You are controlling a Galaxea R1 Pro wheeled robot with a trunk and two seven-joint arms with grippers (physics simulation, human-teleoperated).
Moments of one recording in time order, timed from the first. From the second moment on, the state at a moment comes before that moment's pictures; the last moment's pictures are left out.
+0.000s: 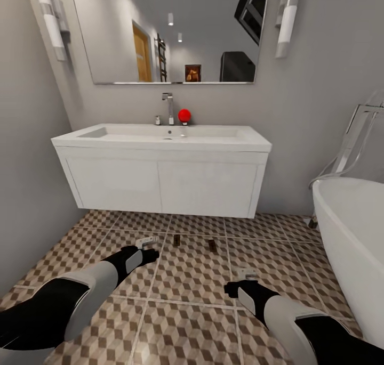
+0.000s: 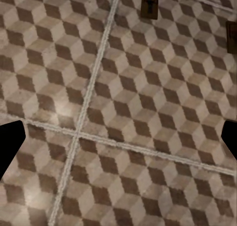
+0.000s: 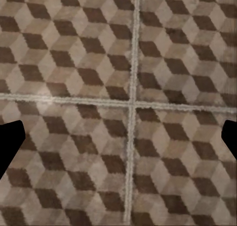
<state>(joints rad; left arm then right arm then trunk) -1.04 -0.07 -0.22 0.01 0.45 0.25 0.10 -0.86 0.11 0.06 0.00 -0.09 0.17 -0.15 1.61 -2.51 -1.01</state>
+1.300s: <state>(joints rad) -1.03 -0.07 -0.22 0.02 0.45 0.25 0.10 -0.79 0.02 0.06 0.01 -0.09 0.26 -0.15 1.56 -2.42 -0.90</state>
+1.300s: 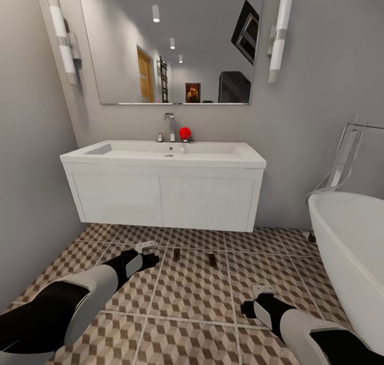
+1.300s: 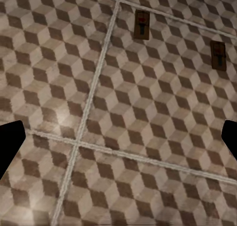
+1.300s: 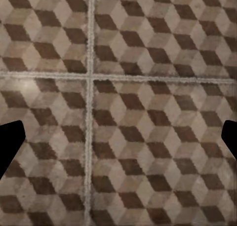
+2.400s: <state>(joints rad) -0.99 -0.07 -0.21 0.04 0.45 0.25 0.10 -0.74 0.00 0.06 0.01 -0.09 0.31 -0.14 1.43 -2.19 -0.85</state>
